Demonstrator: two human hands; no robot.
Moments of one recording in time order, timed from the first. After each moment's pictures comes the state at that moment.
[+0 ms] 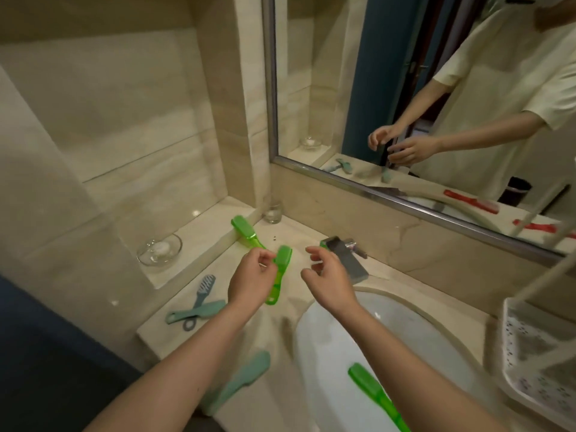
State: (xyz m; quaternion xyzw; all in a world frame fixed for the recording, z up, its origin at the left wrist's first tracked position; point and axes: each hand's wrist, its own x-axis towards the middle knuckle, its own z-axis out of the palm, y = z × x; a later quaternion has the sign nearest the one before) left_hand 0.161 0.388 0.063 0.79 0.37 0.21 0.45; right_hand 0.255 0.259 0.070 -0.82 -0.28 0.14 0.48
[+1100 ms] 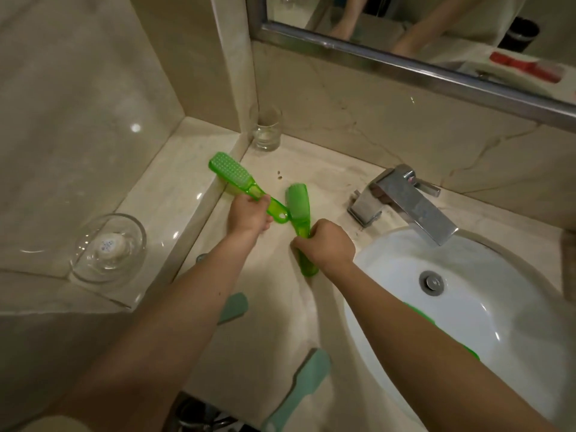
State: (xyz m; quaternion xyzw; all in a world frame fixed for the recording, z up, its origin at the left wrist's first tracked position) left_hand 0.273 0.557 -0.080 0.65 0.48 0.04 0.59; right_hand 0.293 0.403 -0.069 -0.95 -0.07 0.24 0.20
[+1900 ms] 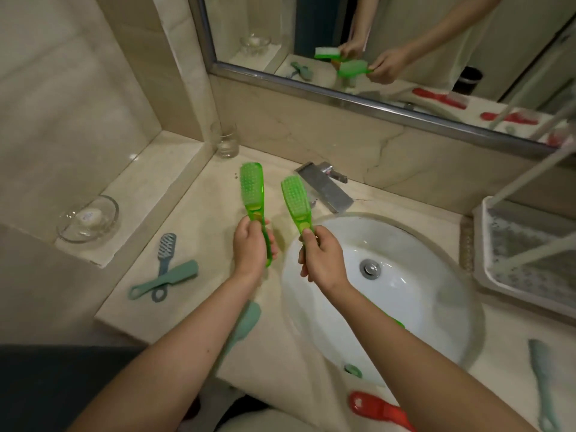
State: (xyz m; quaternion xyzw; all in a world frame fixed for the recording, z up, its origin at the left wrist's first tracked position) left_hand 0.195 0.371 0.001 0.58 0.38 0.18 0.70; right_hand 0.228 0.250 0.002 -0.79 -0.04 0.21 0.58
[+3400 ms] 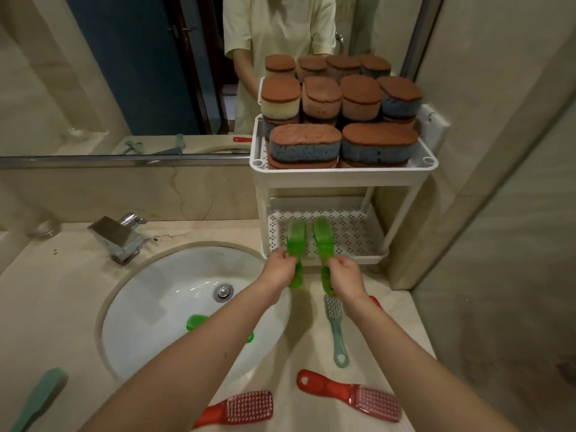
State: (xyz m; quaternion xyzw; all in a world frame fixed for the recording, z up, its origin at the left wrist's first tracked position) left_hand 0.269 -0.041 0.032 0.74 0.16 -0.13 0.64; right_hand 0.259 -0.174 0.022 -0.76 0.18 0.06 0.62
